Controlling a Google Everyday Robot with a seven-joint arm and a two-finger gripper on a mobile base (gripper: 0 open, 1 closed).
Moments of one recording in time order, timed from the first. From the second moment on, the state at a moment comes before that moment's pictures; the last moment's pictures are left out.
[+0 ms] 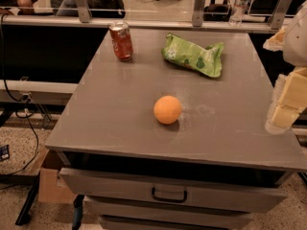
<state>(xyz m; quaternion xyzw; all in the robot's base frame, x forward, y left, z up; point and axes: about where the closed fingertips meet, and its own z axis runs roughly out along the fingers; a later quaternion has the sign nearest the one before) 0.438 -0.217 0.976 -0.60 0.78 -0.03 0.16</state>
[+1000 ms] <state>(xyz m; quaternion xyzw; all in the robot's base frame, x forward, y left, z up) 0.495 -0.243 0.969 -0.53 0.81 0.00 0.26</state>
